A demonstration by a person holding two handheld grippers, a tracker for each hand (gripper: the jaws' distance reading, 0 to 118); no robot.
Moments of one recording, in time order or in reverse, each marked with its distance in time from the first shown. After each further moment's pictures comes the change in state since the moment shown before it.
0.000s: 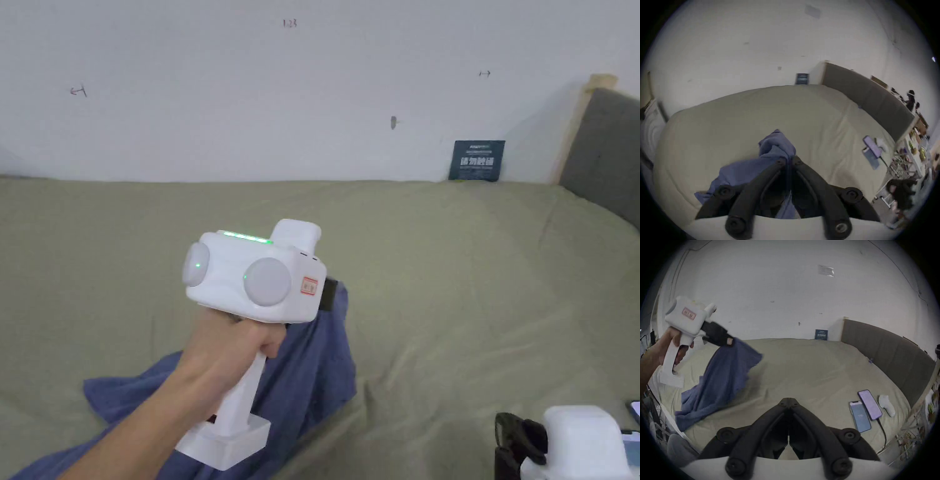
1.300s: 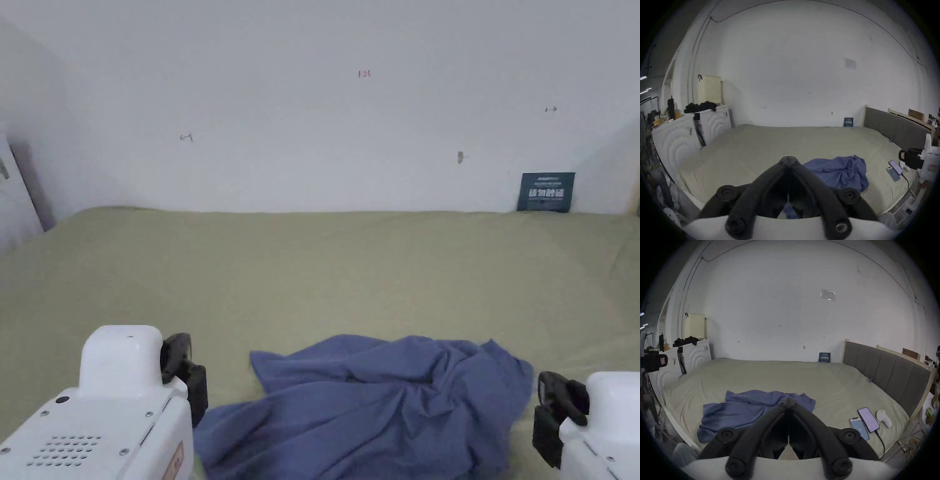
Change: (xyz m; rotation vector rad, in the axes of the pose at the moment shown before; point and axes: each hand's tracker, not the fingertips) left arm -0.013 -0.196 0.294 0.451 0.582 0.179; right arm -0.041 0.020 0.066 0.218 0.045 0.019
